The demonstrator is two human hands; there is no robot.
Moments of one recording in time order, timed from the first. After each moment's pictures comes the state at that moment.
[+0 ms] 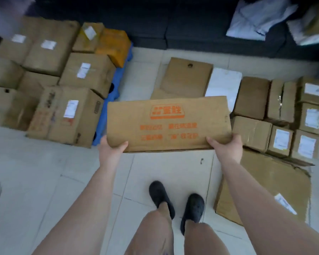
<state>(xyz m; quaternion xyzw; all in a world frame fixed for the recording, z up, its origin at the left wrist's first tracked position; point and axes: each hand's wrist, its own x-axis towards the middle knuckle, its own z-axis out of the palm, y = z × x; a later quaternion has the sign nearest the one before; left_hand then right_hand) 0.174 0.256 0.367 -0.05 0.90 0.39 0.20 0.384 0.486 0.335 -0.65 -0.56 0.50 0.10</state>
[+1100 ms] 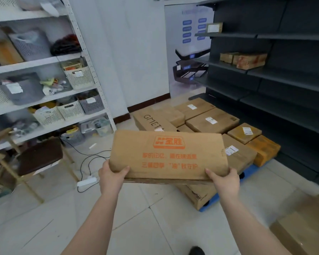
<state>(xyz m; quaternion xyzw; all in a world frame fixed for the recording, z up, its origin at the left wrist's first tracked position) 0.000 -0.357 0.581 -0.27 0.82 0.48 -0.13 0.003 -0.043 0.544 -0.30 -0.75 0.58 0.09</state>
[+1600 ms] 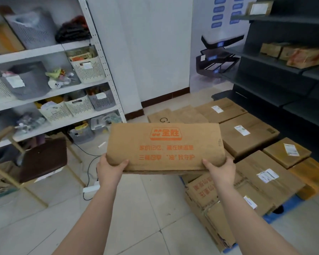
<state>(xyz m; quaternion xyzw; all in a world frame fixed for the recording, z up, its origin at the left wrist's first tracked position) -0.268 -0.446 0.583 -0.33 0.79 0.48 -0.16 -0.306 -0.146 0.548 -0.25 -0.78 0.57 0.06</state>
